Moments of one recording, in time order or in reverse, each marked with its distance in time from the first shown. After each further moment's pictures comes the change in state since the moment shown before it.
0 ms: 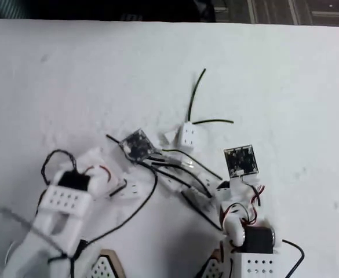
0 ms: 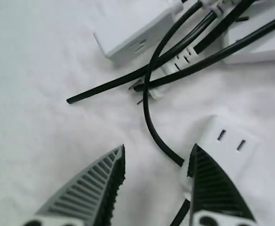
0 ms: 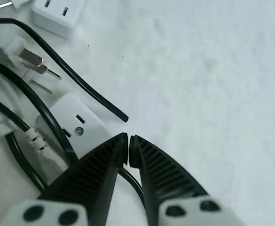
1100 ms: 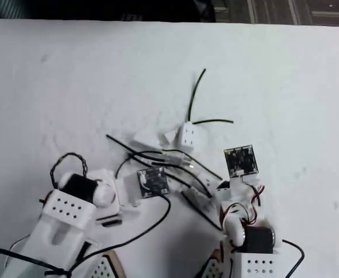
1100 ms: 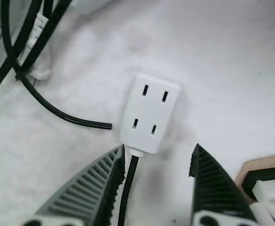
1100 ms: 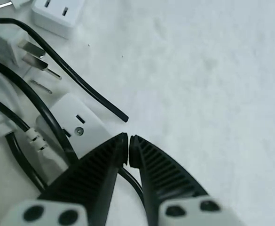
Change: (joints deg) left arm 8.2 -8.4 -2.5 26.3 -12.6; right arm 0.0 0.0 0.0 0.0 0.0
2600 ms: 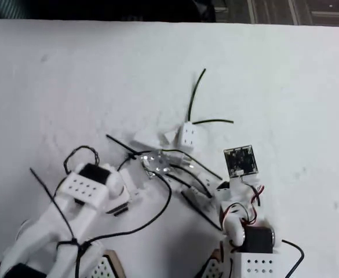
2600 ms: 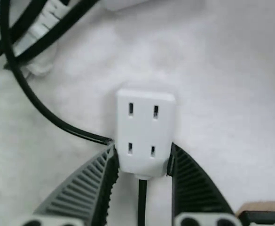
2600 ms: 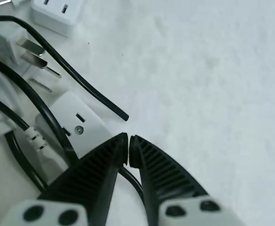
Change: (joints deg) left arm 0.5 17.0 -1.0 -12.3 14.0; right arm 0.0 0.0 0.4 0.0 0.0
